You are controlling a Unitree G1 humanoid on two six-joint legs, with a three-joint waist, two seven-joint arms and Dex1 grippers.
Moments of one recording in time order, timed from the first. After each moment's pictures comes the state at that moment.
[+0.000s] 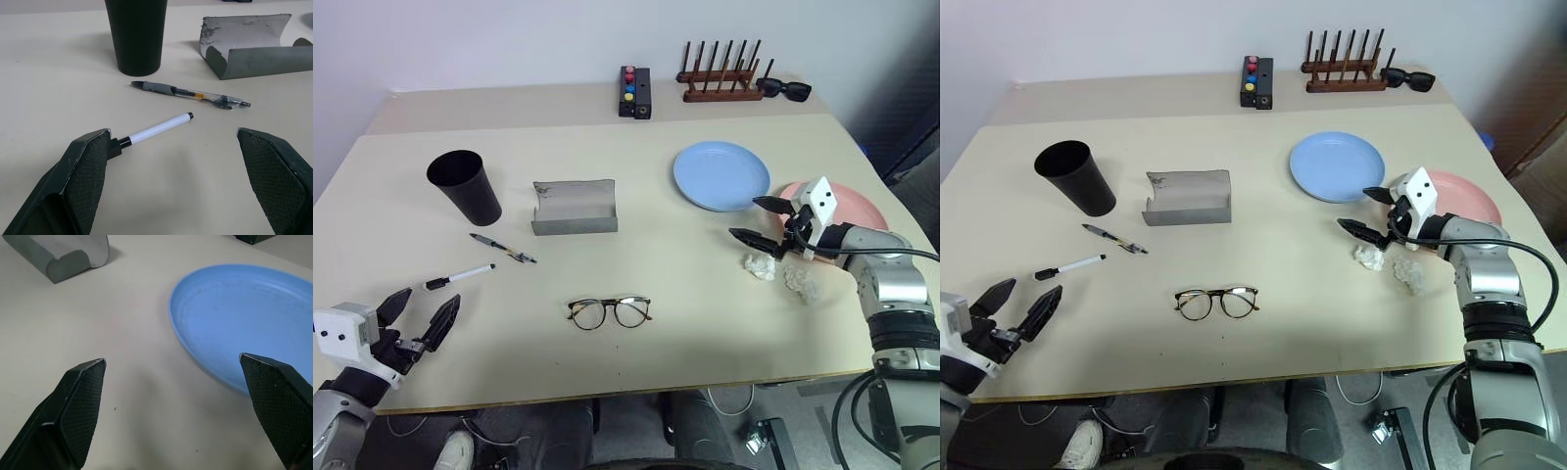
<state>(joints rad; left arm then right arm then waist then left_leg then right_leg) 0.50 0.45 0.61 -0.43 -0.61 0.25 -0.57 -0.52 -0.69 -0.10 0.47 0.29 0.08 1.07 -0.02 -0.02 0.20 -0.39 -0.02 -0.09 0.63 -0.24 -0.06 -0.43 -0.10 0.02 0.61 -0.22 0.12</state>
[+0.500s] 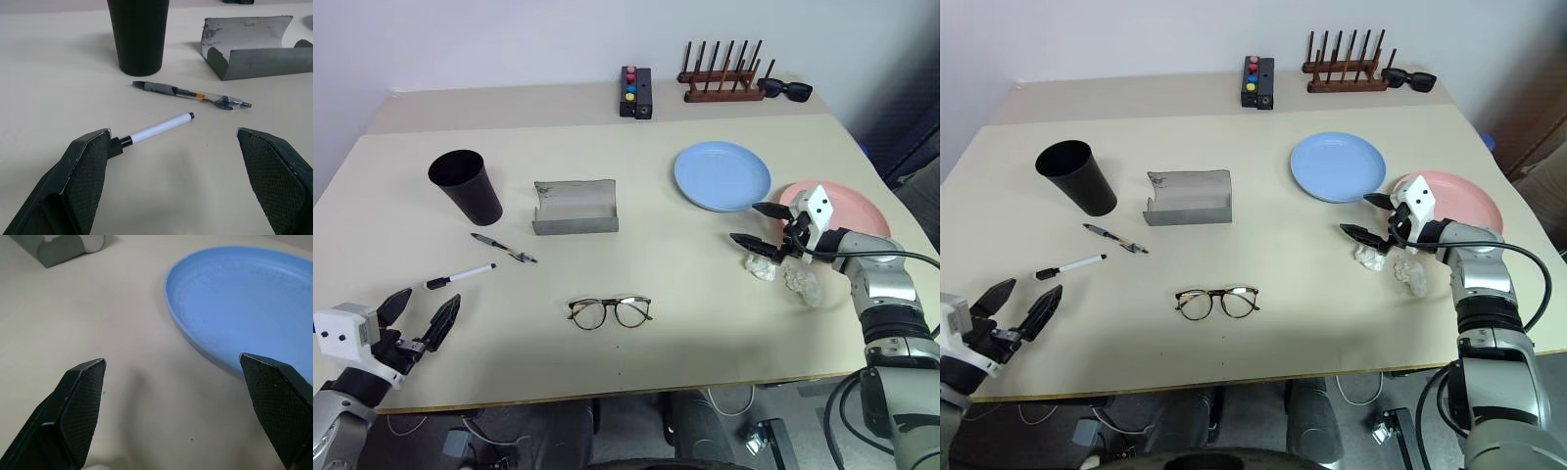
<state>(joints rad) 0.49 0.44 0.61 -0.43 -0.60 0.24 -0.57 -0.59 -0.67 -0.10 0.72 0.25 -0.08 1.12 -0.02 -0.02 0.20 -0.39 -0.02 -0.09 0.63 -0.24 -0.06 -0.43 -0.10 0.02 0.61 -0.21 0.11</state>
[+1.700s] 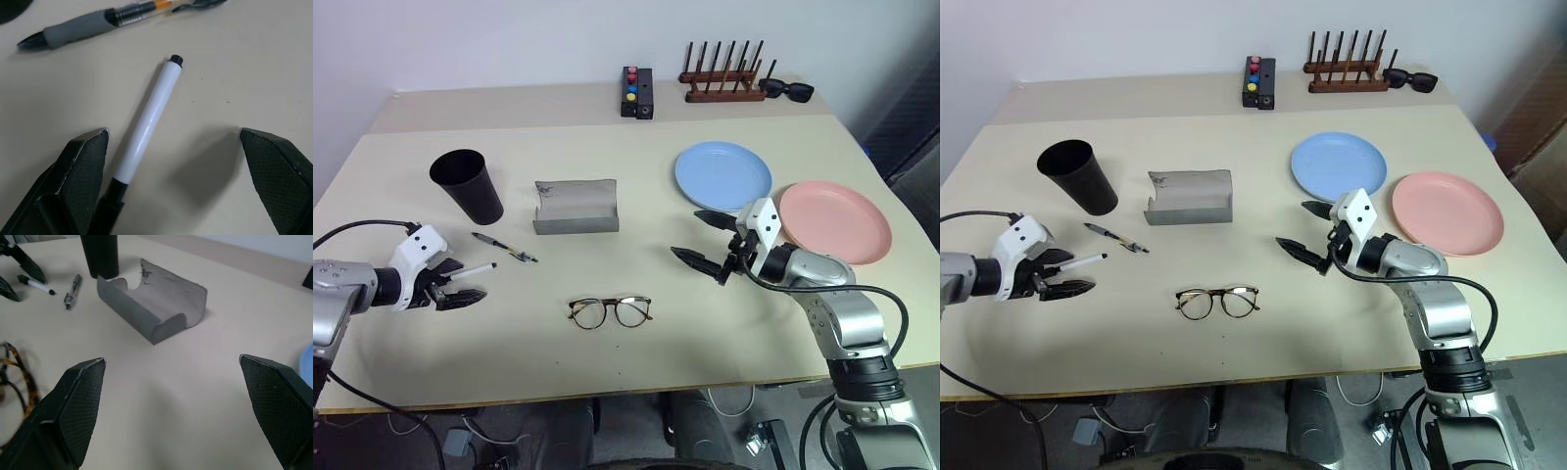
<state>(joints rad) -0.25 1.07 0.02 0.21 -0.26 0.46 -1.14 -0.30 -0.51 -0.02 -0.15 0.36 0.35 0.85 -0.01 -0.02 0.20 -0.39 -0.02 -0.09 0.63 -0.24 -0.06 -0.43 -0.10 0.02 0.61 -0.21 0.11</state>
